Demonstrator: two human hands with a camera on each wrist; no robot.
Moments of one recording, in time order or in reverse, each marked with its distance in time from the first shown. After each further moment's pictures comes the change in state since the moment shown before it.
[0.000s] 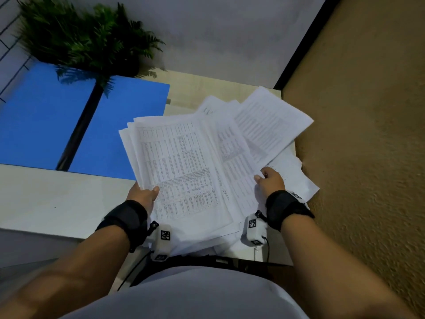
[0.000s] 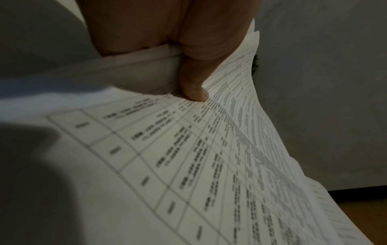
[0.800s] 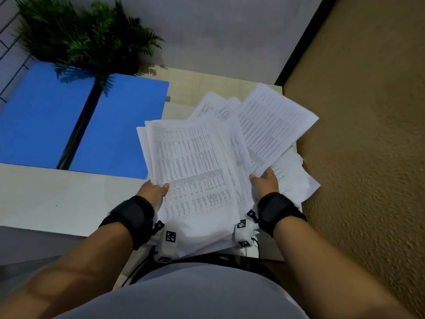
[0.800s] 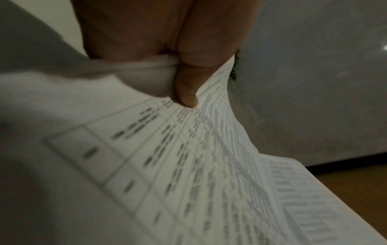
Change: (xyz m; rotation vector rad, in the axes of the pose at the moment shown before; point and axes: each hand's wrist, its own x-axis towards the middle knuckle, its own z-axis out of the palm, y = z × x) left_hand -0.013 0.018 0.022 0.186 -0.041 -0.089; right_hand -0.020 -0.001 0.025 0.492 0.125 0.081
